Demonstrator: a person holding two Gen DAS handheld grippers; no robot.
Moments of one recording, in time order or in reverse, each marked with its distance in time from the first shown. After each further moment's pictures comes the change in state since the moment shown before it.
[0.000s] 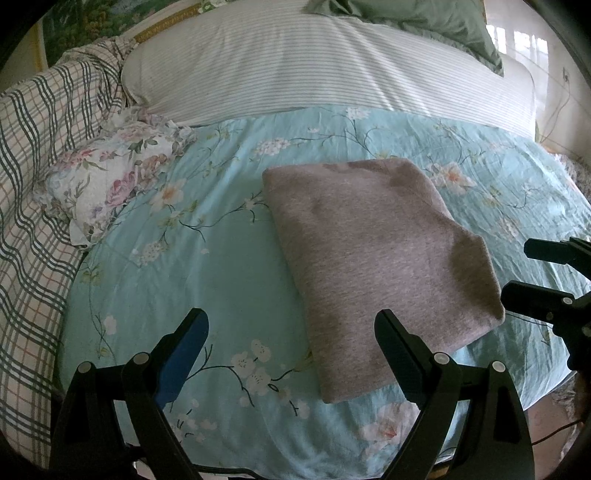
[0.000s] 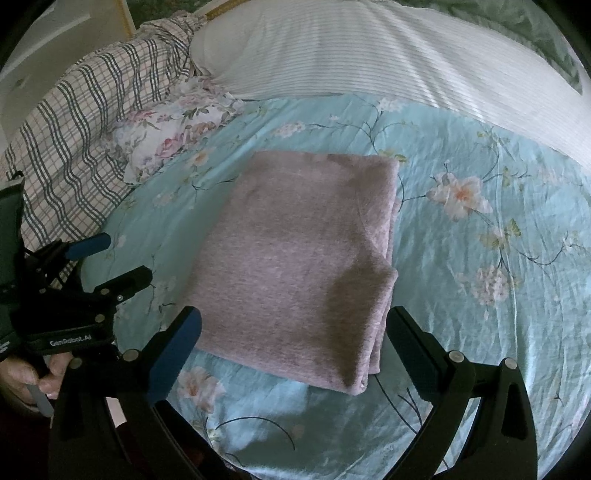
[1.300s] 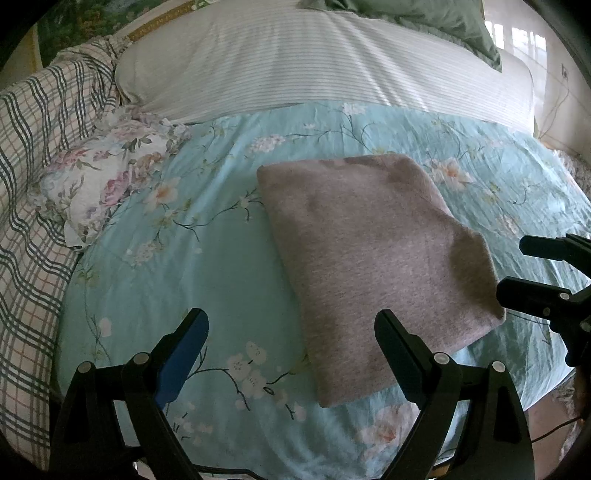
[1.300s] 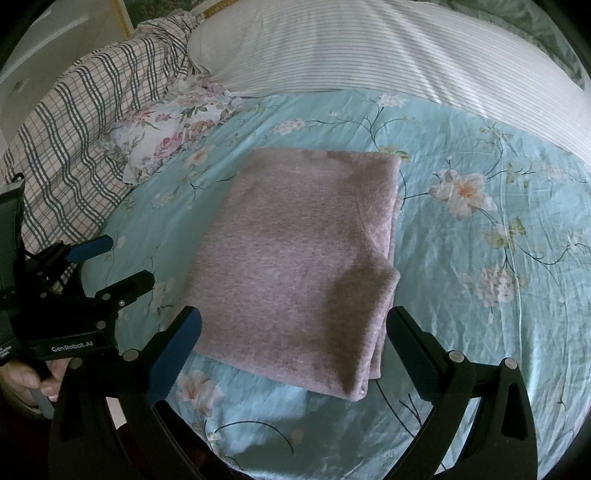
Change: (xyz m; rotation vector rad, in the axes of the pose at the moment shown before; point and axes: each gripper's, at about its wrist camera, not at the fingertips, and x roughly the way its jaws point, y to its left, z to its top) left arm 0.010 -0.002 0.003 0.010 0.014 -0.012; right arm 0.006 -0.003 0.001 0.009 0.007 0.006
